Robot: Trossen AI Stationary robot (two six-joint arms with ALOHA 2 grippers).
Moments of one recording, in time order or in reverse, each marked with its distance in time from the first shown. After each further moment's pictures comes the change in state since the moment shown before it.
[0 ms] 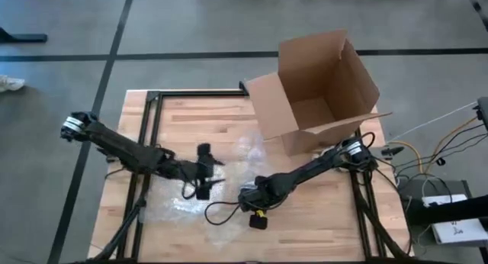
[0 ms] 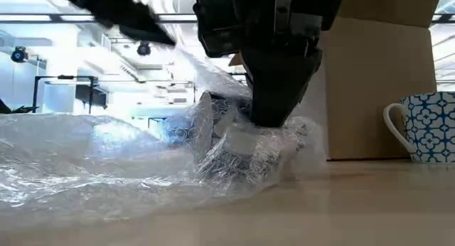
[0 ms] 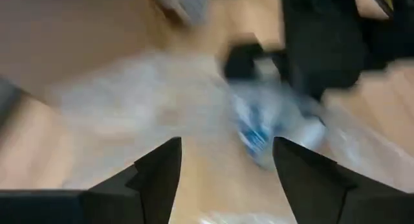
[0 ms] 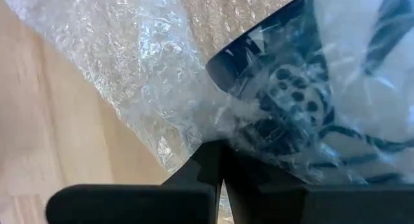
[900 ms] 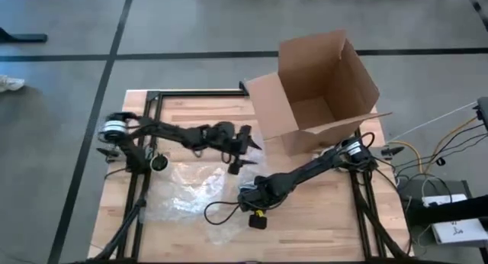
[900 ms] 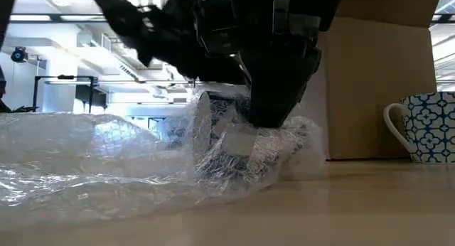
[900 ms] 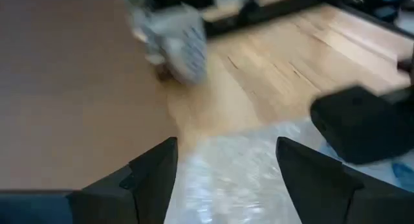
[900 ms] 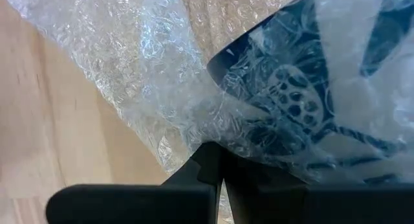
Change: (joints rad) left arm 0.489 0.603 0.194 0.441 0.820 0.330; right arm 0.000 0.000 0.000 0.008 -0.003 0.001
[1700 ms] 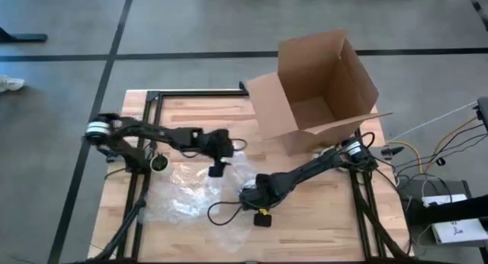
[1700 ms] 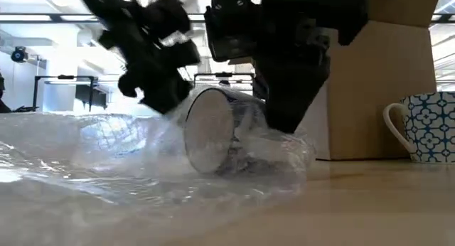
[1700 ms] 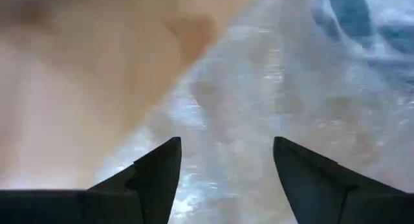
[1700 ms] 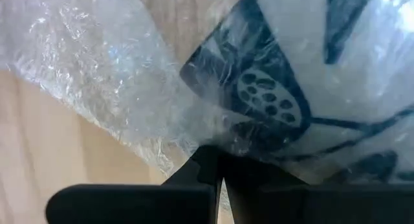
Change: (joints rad) left arm -0.020 -0.321 -0.195 -0.430 -0.301 -0.122; right arm -0.001 -0.001 0.001 -0.099 0.004 -0.127
